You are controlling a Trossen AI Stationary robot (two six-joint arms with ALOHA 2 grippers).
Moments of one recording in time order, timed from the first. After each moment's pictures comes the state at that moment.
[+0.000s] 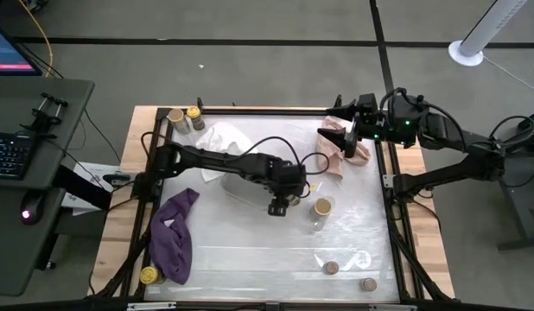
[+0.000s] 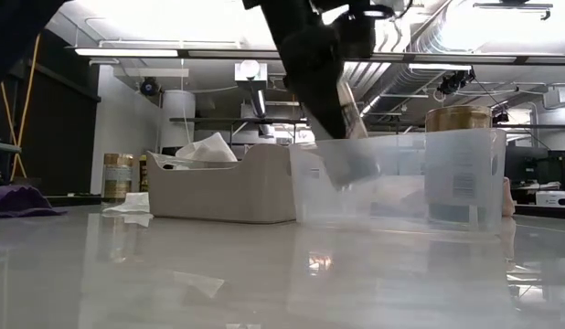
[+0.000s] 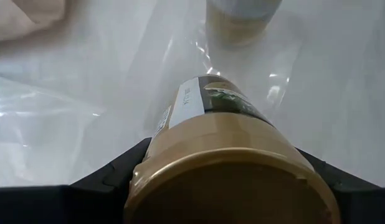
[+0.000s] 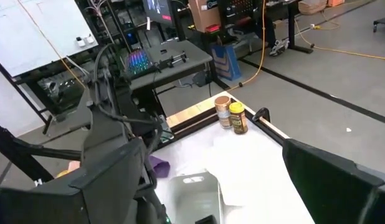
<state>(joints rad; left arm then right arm) -0.04 2.15 1.88 -0.89 -0.03 0.13 -0.10 1.04 1.36 -0.53 0.20 0.32</state>
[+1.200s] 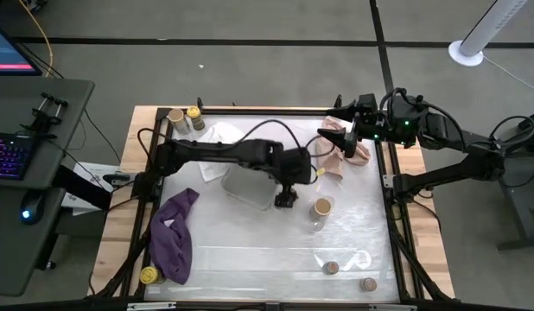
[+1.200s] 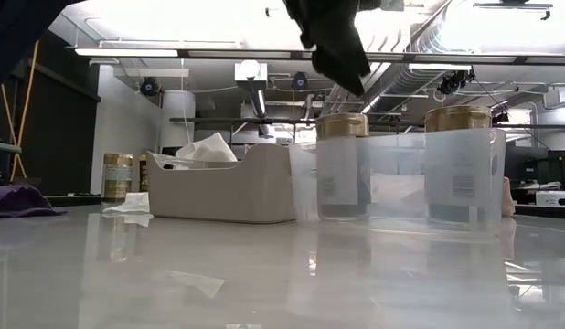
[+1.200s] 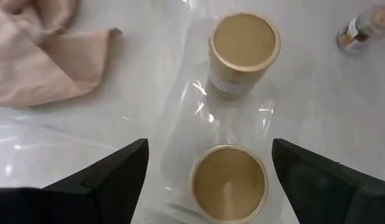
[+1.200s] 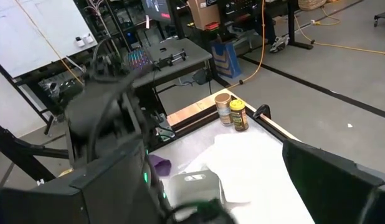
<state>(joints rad) 0.00 2.15 2.11 -0.97 0.04 0.17 -0.10 1.04 1.36 -0.54 0.20 0.34</state>
